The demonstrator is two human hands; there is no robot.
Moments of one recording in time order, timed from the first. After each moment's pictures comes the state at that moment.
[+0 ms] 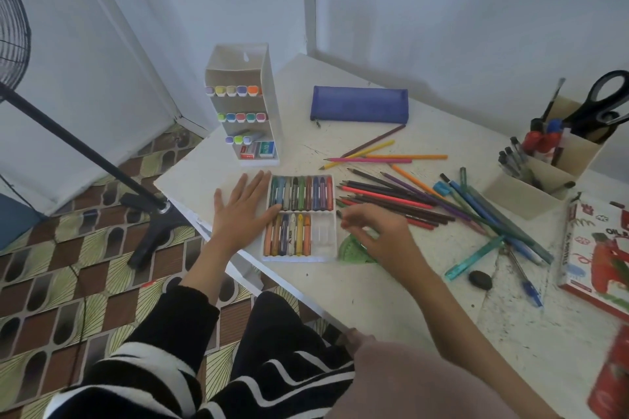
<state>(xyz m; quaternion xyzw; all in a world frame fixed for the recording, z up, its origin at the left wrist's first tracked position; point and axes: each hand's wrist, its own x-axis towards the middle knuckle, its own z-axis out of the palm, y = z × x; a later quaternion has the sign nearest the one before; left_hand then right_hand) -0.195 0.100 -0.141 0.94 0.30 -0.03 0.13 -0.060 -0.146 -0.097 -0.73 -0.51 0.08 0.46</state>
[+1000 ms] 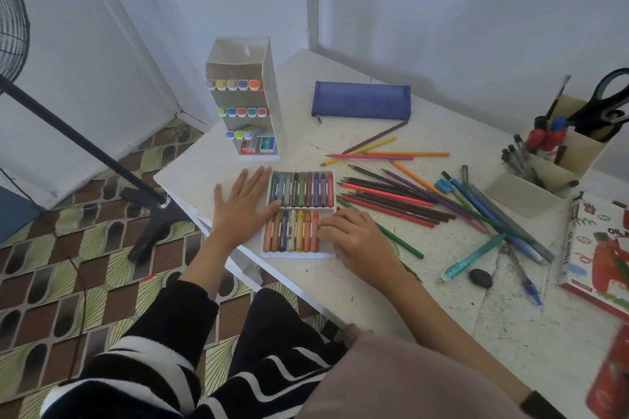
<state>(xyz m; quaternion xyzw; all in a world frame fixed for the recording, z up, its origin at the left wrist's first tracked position) -0.194 0.099 -0.140 0.94 0.31 -0.03 0.13 -0.072 -0.125 -0.133 -0.72 -0.65 -0.07 0.25</state>
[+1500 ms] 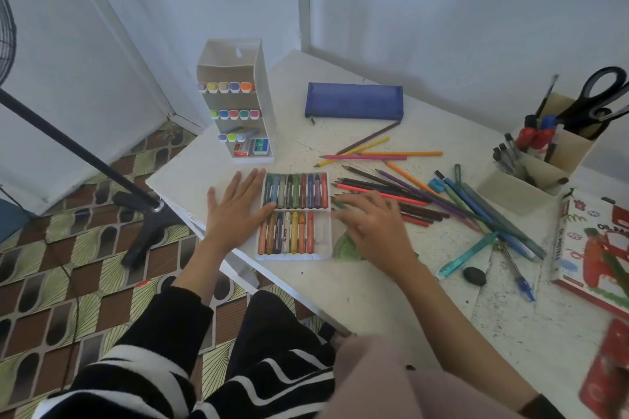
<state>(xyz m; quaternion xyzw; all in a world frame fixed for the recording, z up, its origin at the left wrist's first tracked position) -0.194 0.100 -0.141 0.94 0.31 -0.03 0.12 -0.048 -0.135 -0.115 -0.81 -0.54 -0.07 0.23</state>
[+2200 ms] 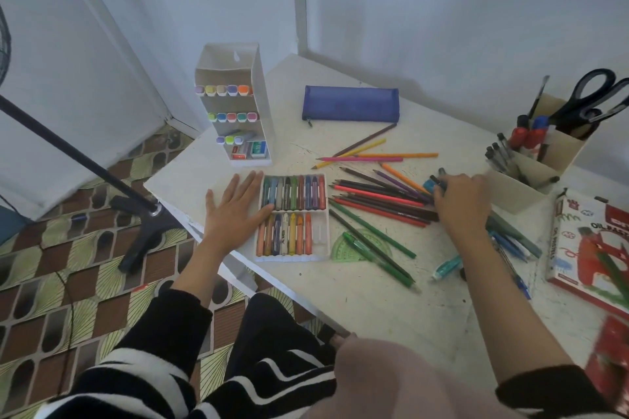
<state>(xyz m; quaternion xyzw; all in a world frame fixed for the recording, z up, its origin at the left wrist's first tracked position) -0.195 0.099 -0.139 0.94 0.31 -0.04 0.13 0.054 -0.188 -0.107 -0.97 -0.20 -0.06 0.12</state>
